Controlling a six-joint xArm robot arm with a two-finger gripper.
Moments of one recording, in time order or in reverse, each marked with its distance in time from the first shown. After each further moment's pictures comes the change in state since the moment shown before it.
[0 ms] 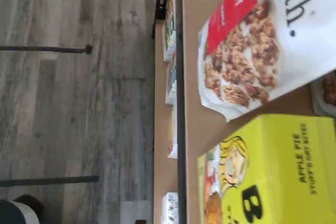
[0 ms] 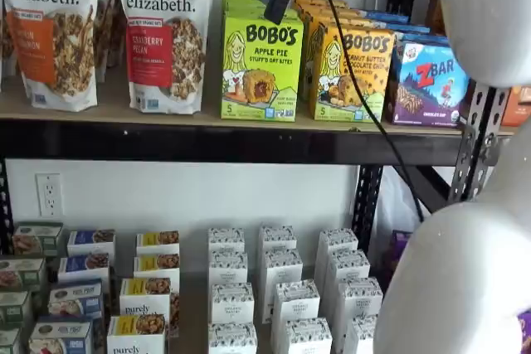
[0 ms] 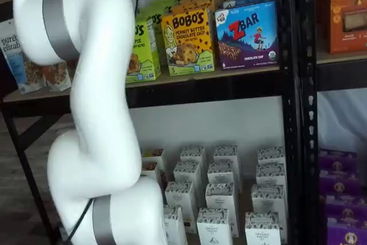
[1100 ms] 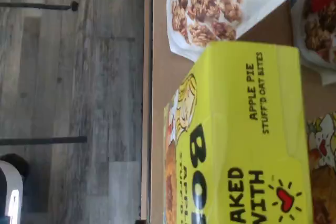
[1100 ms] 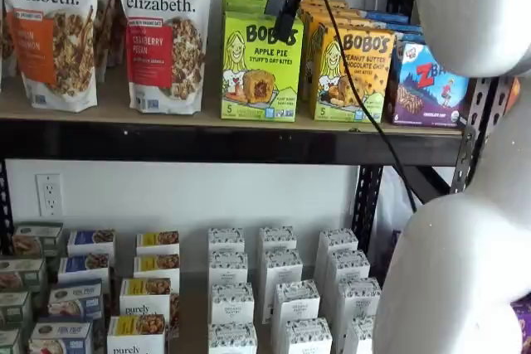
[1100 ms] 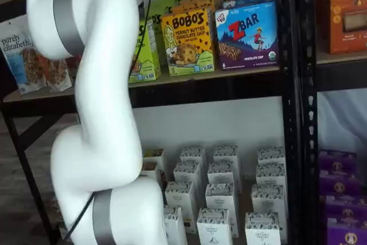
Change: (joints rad) arm -0.020 0.097 -0.043 -0.097 -0.011 -0.050
